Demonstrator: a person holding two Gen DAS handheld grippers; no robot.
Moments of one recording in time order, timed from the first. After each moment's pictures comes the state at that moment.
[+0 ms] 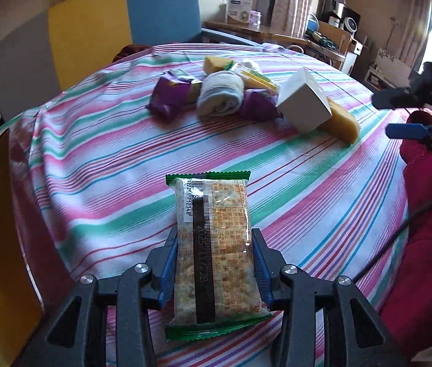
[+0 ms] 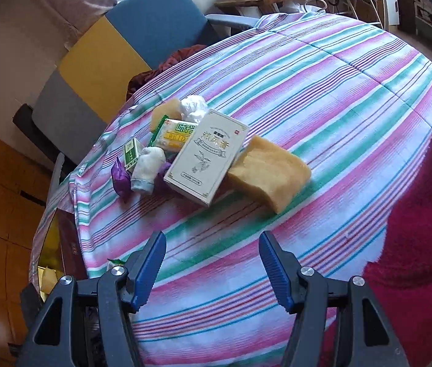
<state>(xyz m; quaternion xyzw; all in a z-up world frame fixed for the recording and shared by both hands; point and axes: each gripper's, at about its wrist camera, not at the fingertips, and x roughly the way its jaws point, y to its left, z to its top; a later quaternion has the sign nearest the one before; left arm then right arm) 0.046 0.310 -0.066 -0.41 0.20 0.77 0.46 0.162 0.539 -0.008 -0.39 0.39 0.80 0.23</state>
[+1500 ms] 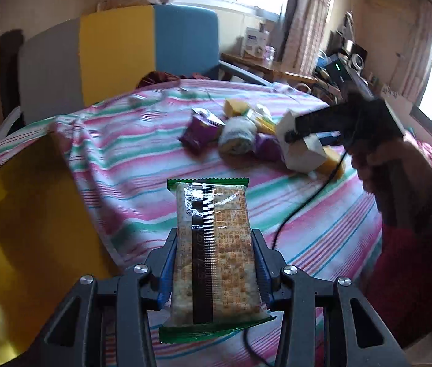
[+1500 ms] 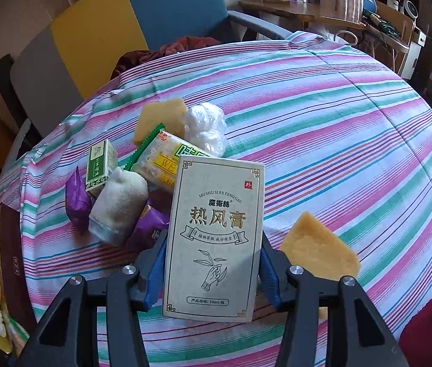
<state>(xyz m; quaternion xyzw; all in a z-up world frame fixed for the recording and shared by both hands) 0.044 0.256 -0.008 -0.37 0.12 0.80 0.45 0.060 0.562 -0.036 -0.45 0.26 0.81 0.27</state>
